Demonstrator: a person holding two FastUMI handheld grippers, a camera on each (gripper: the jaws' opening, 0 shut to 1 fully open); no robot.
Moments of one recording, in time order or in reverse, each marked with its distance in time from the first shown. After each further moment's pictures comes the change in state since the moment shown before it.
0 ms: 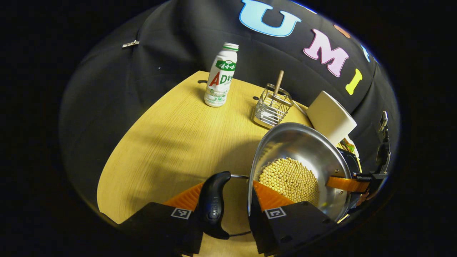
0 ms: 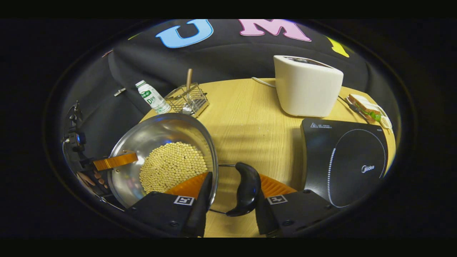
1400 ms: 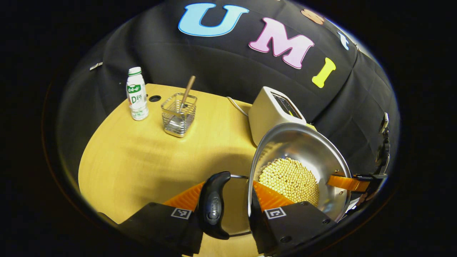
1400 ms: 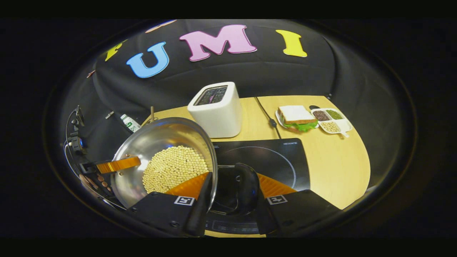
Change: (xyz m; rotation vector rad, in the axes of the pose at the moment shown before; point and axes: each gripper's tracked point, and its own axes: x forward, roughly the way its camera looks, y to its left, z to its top) left arm -0.014 -0.256 0.011 0.080 -0.002 -0.126; right arm -0.145 -0.204 0.047 0.101 -0.098 -0.101
